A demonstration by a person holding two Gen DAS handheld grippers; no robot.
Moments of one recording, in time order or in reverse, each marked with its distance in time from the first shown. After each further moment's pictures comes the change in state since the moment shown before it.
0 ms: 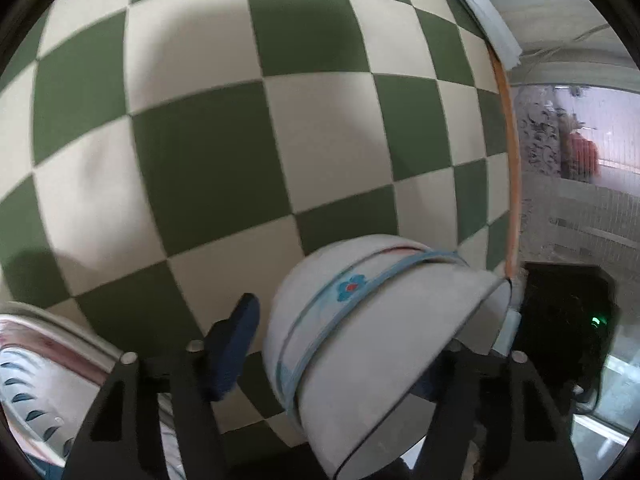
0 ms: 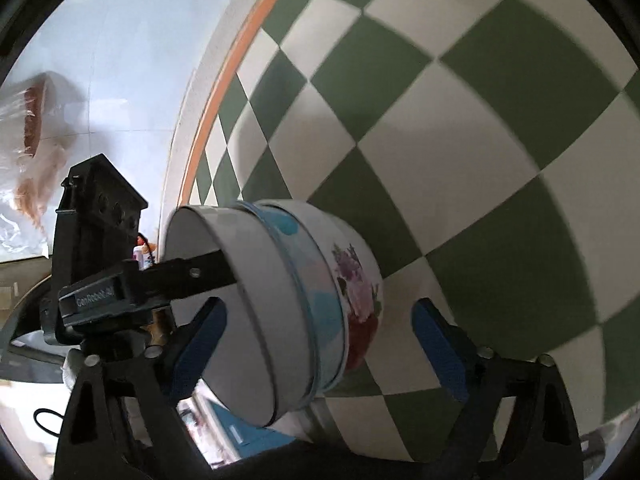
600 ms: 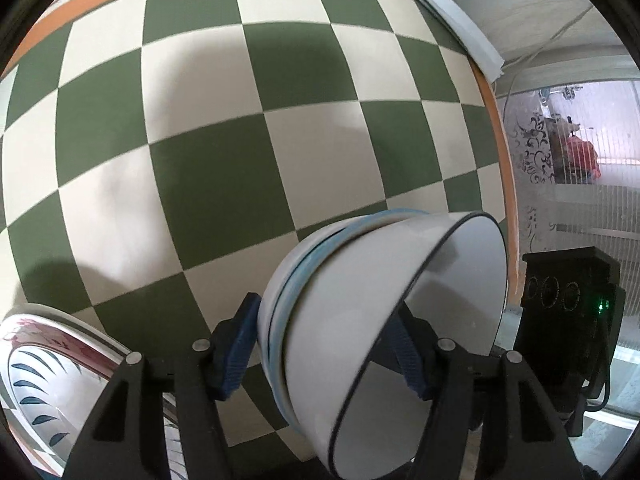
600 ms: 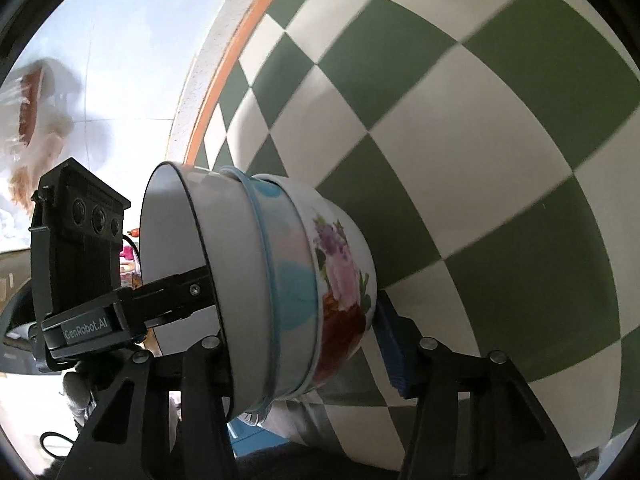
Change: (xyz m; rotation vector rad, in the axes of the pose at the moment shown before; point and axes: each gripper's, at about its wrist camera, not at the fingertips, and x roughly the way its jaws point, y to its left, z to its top) left arm -0.016 0.002 -0.010 0.056 -0.125 0.057; right arm 0.020 0.016 0.009 -0.070 -0.016 -0.028
